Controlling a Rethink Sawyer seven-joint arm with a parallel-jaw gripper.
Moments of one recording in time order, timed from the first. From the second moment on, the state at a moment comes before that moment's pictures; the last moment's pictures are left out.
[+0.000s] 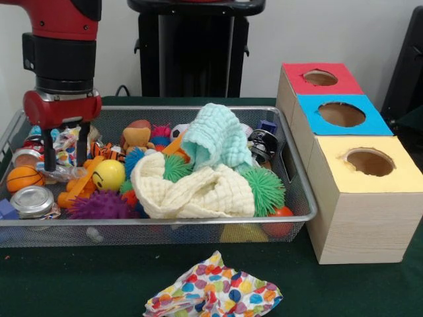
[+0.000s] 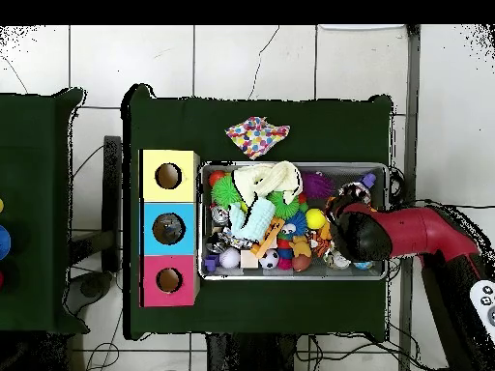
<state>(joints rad) -0.94 -0.62 0.62 1.65 -0.94 0.50 1.04</state>
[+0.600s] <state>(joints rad) -0.94 -0.66 0.62 1.64 -0.94 0.50 1.04</state>
